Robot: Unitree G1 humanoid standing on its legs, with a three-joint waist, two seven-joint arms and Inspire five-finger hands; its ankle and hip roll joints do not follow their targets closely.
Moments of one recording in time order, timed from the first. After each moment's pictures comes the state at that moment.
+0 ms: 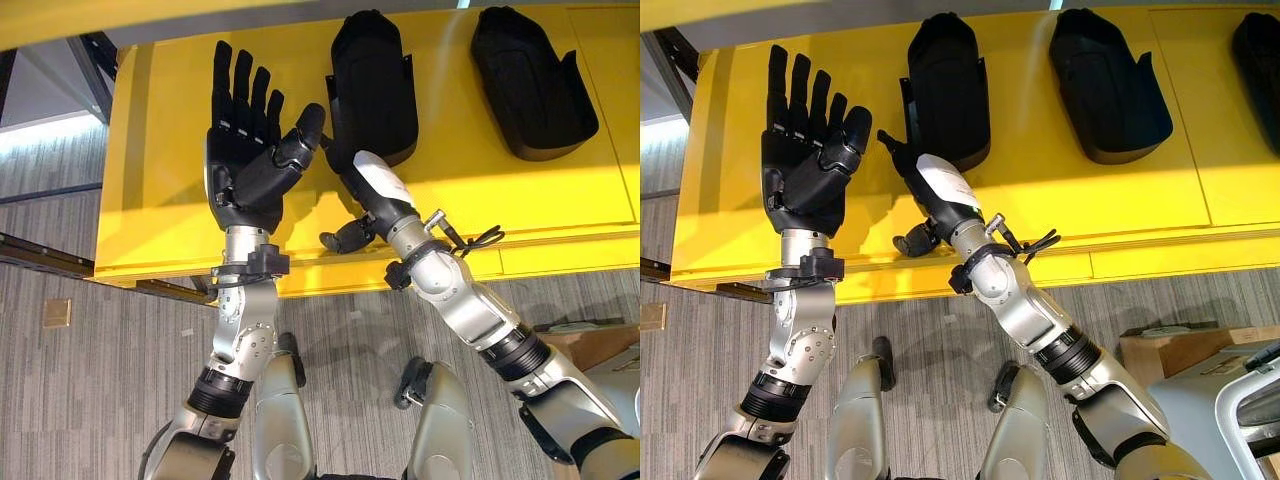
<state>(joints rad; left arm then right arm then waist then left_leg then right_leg) -0.46 0.26 -0.21 -0.04 -0.86 -0.44 0.14 -0.75 -0.44 0.56 0.03 -0.22 0.17 -0.07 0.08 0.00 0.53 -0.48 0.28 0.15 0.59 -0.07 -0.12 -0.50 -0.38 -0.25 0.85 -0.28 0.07</state>
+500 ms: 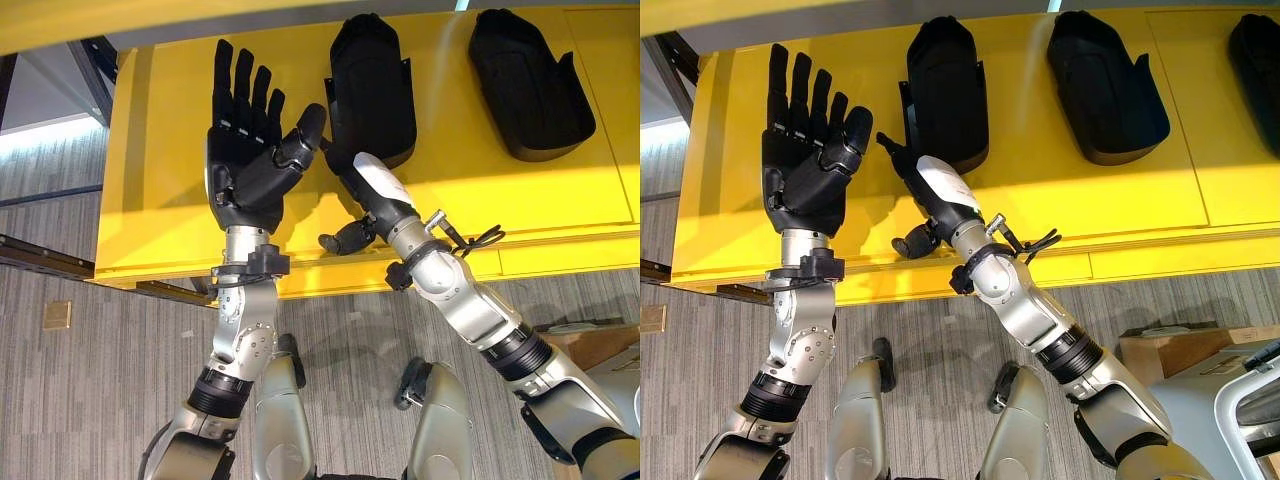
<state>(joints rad) -0.46 0.26 -0.21 -0.04 -0.86 -0.44 0.12 -0.75 -0.44 0.56 0.03 -0.19 0.16 -0.06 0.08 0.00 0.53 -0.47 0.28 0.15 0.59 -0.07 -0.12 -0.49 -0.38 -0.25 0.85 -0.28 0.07</state>
